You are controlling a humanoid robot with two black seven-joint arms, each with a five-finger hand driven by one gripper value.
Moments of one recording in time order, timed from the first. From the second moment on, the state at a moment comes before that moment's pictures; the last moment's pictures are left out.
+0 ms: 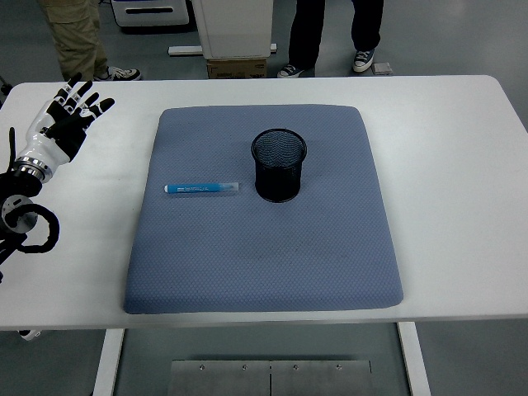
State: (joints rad) left arm -0.76 0.47 -0.51 -0.73 -0.09 -0.15 -0.39; right arm 0.02 0.00 0.28 0.21 -0.04 0.05 0.33
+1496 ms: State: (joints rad) left arm -1.14 0.53 0.09 -0.77 -0.03 -0.19 -0.38; right arm 0.02 0.00 0.28 0.21 -0.04 0.05 0.33
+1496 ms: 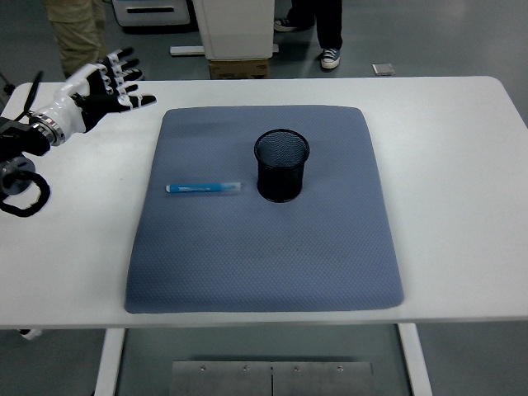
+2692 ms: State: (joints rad) left arm -1.69 0.22 0.95 -0.99 0.26 -0.19 -0.38; right arm 0.02 0.00 0.28 0.21 -0.04 0.05 0.33
